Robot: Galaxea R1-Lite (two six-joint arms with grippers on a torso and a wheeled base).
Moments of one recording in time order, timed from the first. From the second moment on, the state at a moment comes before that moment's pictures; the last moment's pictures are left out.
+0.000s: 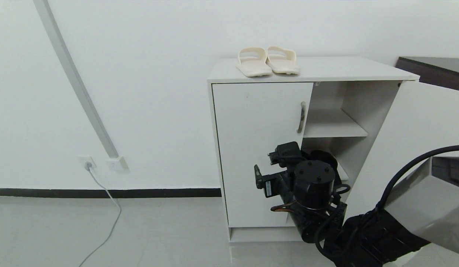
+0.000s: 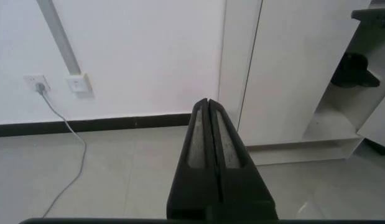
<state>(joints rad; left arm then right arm) 0.00 0.00 0.00 0.00 -0.02 0.01 0.84 2.09 -0.86 -1.21 -0.62 -0.07</state>
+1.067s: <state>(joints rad) 0.00 0.00 0.00 0.00 -0.02 0.01 0.84 2.10 -0.87 -1.21 -0.62 -0.10</state>
